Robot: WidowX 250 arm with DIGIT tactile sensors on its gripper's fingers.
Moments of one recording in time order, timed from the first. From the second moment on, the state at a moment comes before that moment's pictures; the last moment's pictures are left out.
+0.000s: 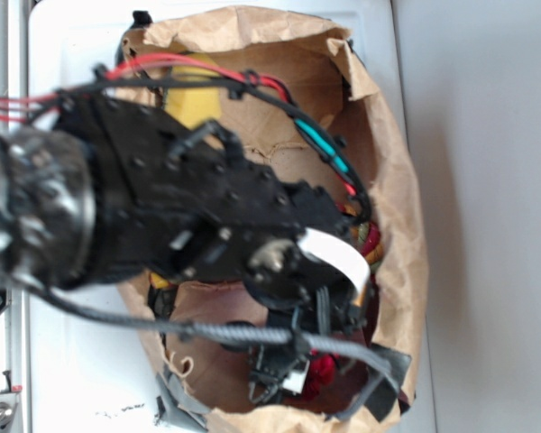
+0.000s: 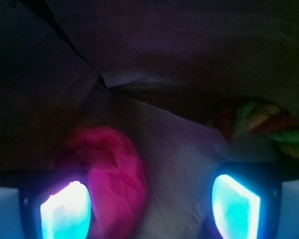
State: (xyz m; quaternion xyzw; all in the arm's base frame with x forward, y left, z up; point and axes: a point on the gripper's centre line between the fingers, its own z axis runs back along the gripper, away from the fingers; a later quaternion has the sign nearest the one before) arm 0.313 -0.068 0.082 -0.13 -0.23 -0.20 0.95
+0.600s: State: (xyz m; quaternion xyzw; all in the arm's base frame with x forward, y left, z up) arm 0.296 -0.092 0.085 -0.17 -0.22 -0.26 0.92
